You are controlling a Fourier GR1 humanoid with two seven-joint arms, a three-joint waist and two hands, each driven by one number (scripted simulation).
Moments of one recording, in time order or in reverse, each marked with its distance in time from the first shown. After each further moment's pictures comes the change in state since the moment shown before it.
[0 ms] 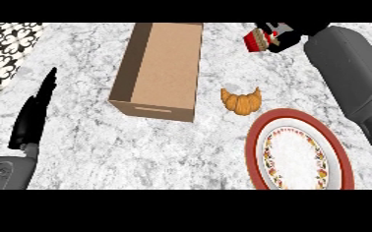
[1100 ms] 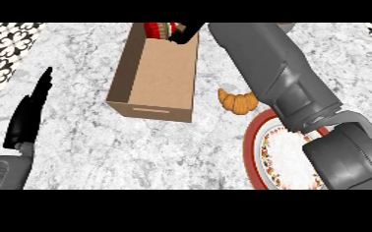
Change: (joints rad) left arm -0.004 -0.001 0.037 0.009 -0.010 -0.026 0.010; right arm -0.403 0.356 -0.170 0.283 -0.125 0.201 0.212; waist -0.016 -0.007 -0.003
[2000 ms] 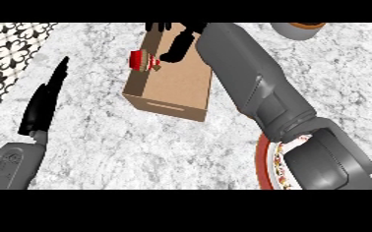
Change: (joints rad) left arm -0.083 -0.031 -0.037 0.015 -0.028 -0.032 0.001; right arm 0.013 0.080 0.024 0.098 -0.026 -0.071 0.212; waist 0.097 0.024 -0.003
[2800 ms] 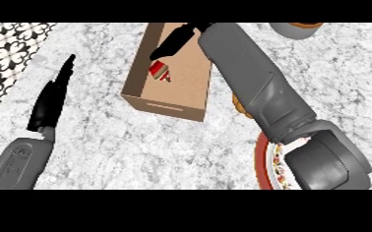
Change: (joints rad) left arm -0.032 -0.030 -0.009 0.024 -0.024 0.018 0.014; right arm 0.041 0.001 -0.152 -0.058 -0.195 -0.036 -0.073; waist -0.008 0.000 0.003
